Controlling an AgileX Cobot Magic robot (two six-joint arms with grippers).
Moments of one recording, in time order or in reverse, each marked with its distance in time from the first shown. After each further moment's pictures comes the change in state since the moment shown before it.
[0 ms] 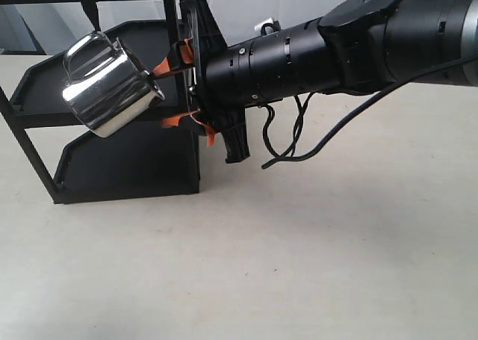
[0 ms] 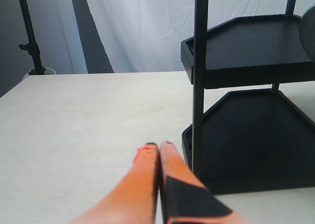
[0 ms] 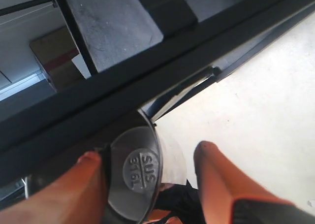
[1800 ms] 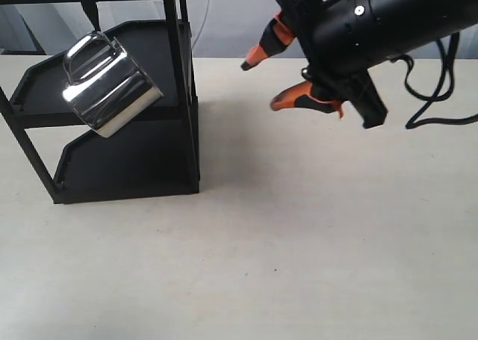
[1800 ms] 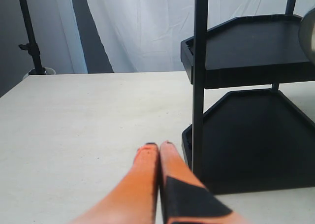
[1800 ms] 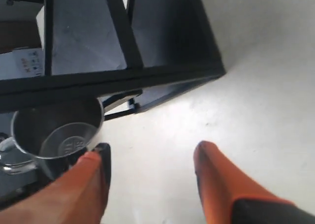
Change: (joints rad) left arm 0.000 0.000 0.000 0.000 0.000 0.000; right arm -0.149 -0.311 0.004 -0.817 0.252 0.281
